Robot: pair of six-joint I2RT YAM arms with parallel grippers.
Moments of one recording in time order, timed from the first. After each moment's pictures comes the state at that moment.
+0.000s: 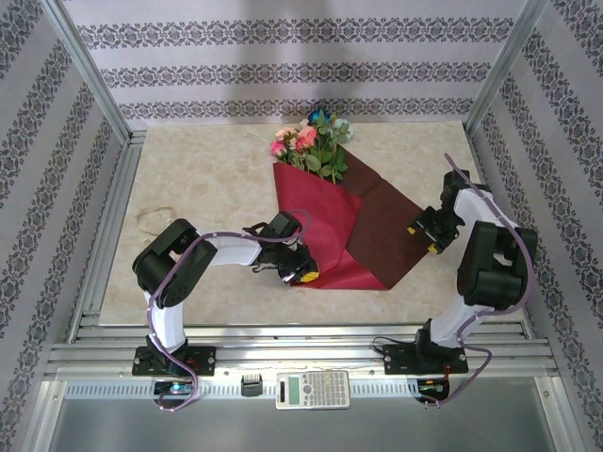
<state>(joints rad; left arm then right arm) -0.69 1.89 0.96 -0.10 0.63 -1.19 -0.23 1.71 1.12 -0.90 -0.20 0.57</state>
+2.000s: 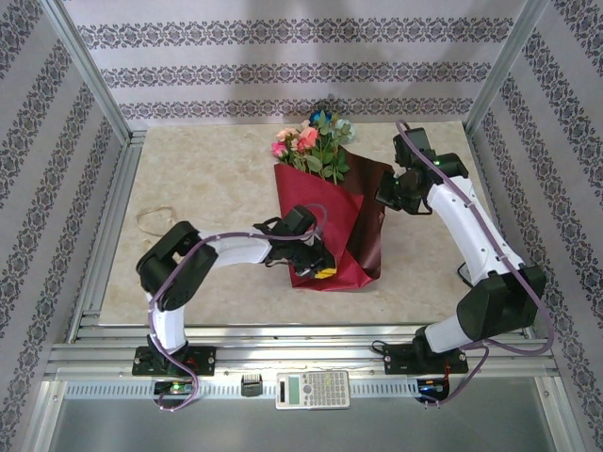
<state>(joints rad) -0.75 1.86 1.06 -0.11 0.65 -1.16 0.23 1.49 1.49 -1.12 -0.13 0.60</state>
